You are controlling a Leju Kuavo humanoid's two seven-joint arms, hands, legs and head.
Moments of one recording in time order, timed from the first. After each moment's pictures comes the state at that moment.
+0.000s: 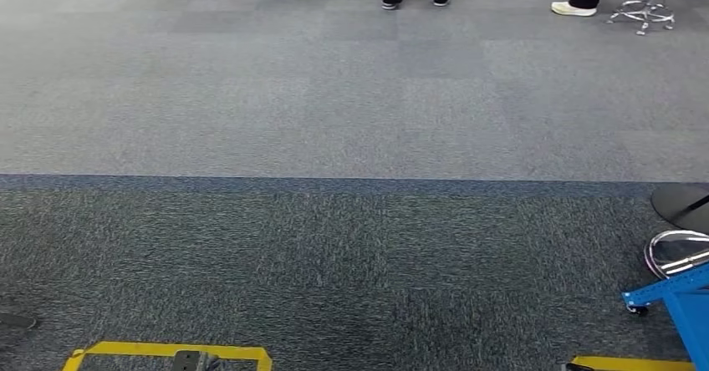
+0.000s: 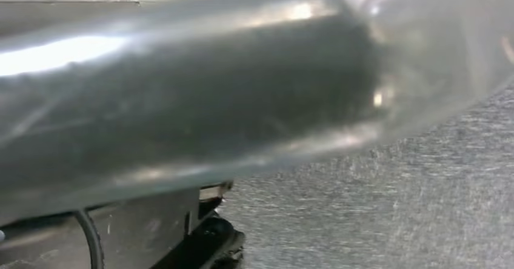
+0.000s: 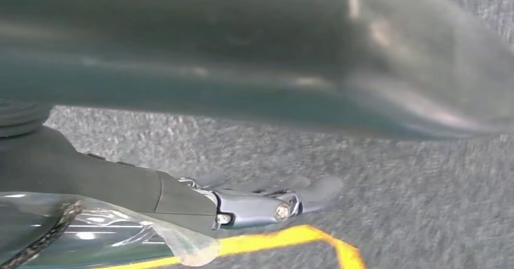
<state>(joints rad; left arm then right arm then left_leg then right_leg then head) -0.04 -0.25 1.02 -0.30 -0.63 -0.07 -0.58 -0.02 0.07 -0.62 -0.23 0.27 0.01 -0.59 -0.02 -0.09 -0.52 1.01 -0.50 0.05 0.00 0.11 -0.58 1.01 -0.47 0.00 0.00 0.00</state>
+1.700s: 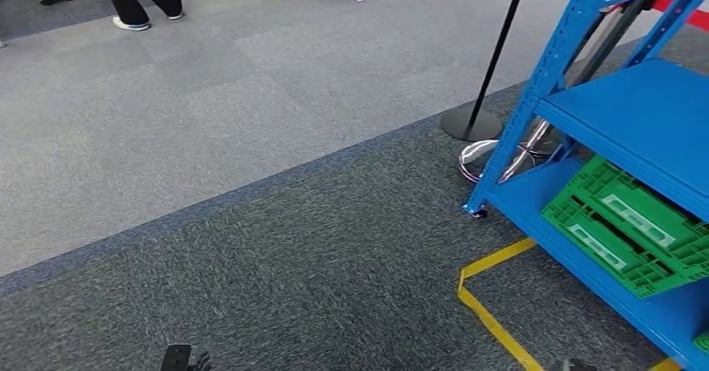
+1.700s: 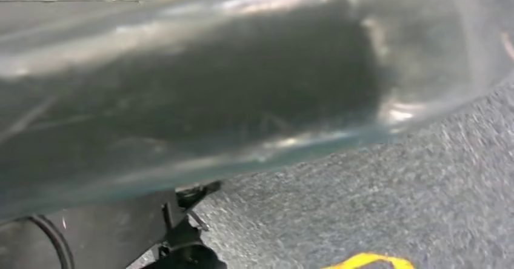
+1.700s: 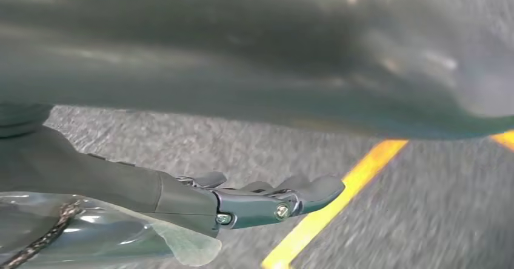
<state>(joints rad) -0.08 -0.23 1.03 -0.28 -0.65 -0.07 -0.59 -0.05 0.08 -0.71 -0.23 0.25 -0.01 -0.57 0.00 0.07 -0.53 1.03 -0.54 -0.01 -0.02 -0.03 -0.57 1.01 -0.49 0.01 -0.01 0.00</state>
